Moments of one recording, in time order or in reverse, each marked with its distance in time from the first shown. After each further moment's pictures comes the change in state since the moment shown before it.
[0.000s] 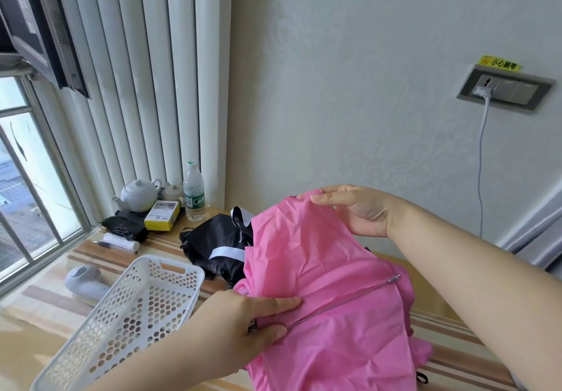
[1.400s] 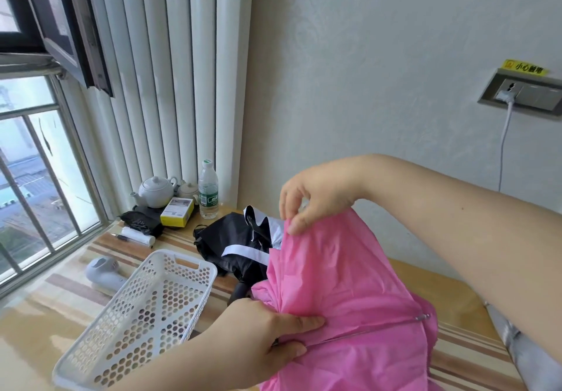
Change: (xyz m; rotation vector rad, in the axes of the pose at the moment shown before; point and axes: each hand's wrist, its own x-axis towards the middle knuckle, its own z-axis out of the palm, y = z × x) left_hand -0.002 0.015 -0.003 0.345 -0.027 0.170; right_hand 0.012 -0.071 0.087 -1.573 -0.171 0.038
